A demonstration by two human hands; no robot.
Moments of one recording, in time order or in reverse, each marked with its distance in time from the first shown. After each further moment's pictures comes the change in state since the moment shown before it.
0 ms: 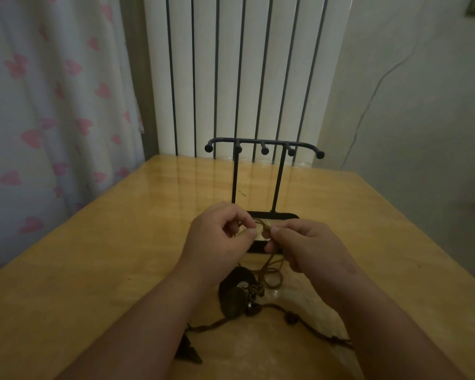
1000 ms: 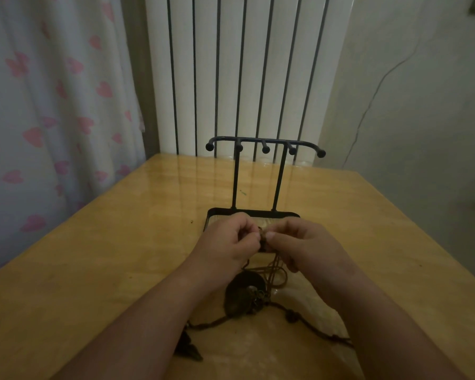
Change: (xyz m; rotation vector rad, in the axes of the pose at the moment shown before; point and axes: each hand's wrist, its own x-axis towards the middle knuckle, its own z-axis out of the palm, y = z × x) left_hand 0.002 -0.011 0.006 -0.055 -0.288 -0.089; right_hand 0.000 0.006 -0.001 -0.031 -0.078 -0.057
